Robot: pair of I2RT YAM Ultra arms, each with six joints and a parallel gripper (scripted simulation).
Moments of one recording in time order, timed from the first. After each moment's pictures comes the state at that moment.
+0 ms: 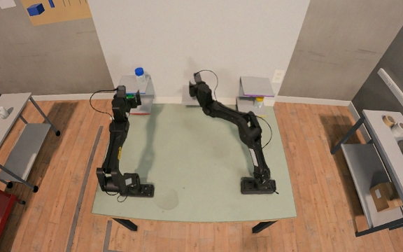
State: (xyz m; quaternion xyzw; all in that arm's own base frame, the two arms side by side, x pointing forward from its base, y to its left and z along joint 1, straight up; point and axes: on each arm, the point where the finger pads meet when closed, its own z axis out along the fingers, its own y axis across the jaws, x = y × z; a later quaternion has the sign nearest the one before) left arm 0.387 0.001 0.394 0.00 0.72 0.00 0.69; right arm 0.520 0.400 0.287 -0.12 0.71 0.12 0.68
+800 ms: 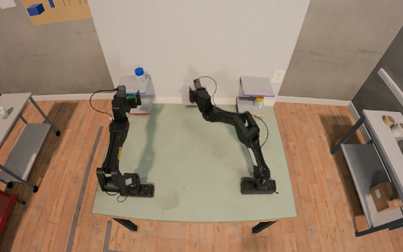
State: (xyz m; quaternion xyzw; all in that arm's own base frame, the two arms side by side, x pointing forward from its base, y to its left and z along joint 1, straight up) left arm 0.387 0.001 0.394 0.00 0.72 0.00 0.69; right arm 0.523 0.400 0.239 -0.12 0.71 0.12 0.68
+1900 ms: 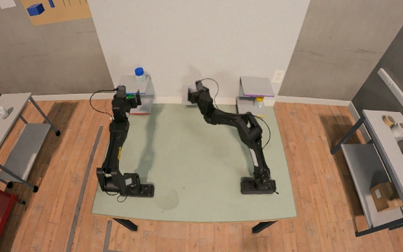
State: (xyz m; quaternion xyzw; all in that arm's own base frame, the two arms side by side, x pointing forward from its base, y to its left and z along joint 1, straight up) left arm 0.387 0.001 0.394 0.00 0.72 0.00 0.69; right arm 0.505 0.392 0.249 -0.12 0.70 0.13 0.69
